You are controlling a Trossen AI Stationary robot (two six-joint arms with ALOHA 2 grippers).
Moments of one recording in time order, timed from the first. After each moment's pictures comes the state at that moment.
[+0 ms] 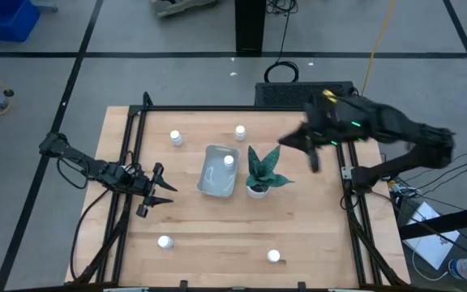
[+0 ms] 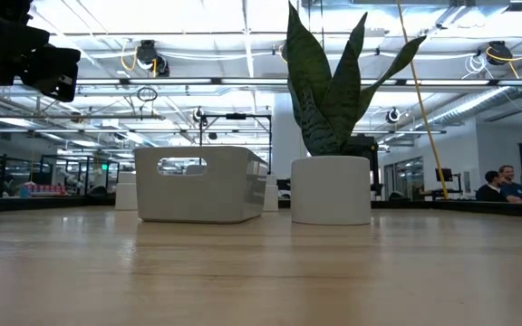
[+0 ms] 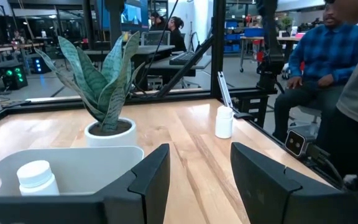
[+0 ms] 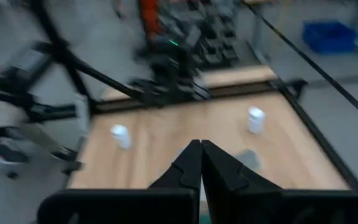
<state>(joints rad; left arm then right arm) -0.46 0.23 0.01 0.21 -0.18 -0.01 -0.01 1.10 1.46 -0.69 -0.03 0.14</state>
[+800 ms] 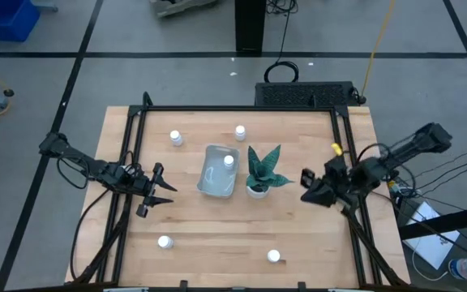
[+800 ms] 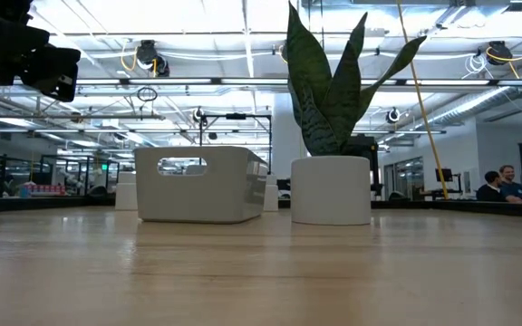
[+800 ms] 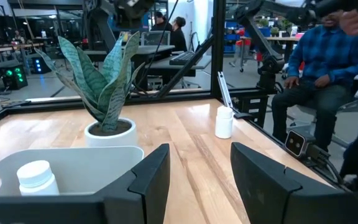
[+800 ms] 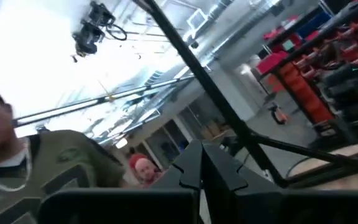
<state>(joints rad) -0.46 0.23 0.01 0.21 -0.18 -0.01 0.49 0.85 0.46 0.79 0.08 0.65</state>
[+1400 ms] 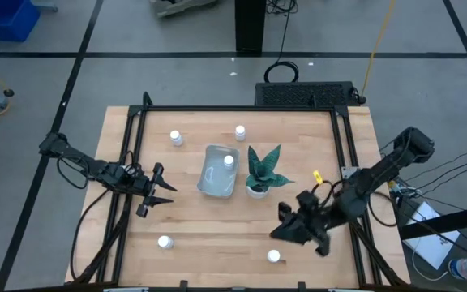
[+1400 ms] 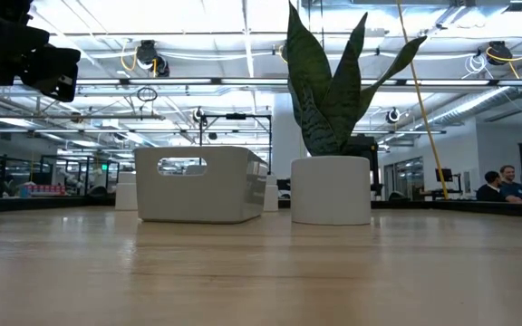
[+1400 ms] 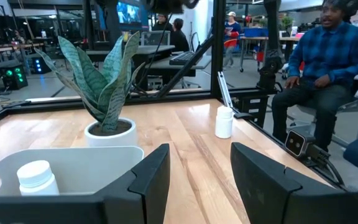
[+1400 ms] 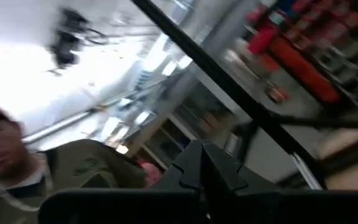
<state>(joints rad) -0.46 0.23 0.01 0.21 -0.19 -0.01 0.67 1.36 0.92 0.74 0.34 0.77</state>
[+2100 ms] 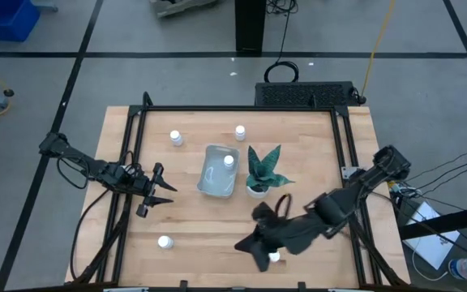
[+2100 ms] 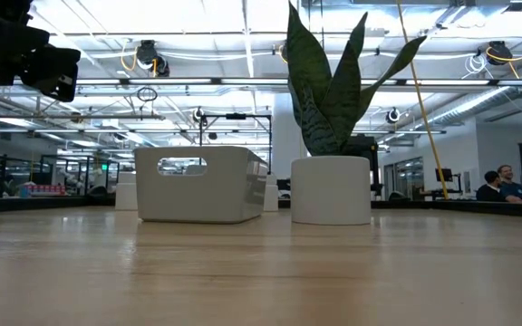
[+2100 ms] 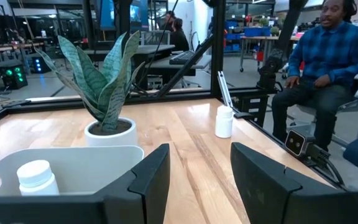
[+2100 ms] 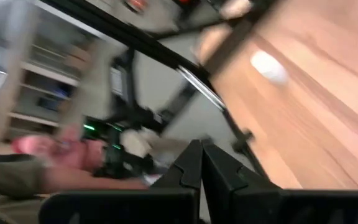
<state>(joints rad) -0.46 0.23 0.01 0.21 -0.19 -0.01 0.59 1.74 1.75 -0.50 0.28 1.24</state>
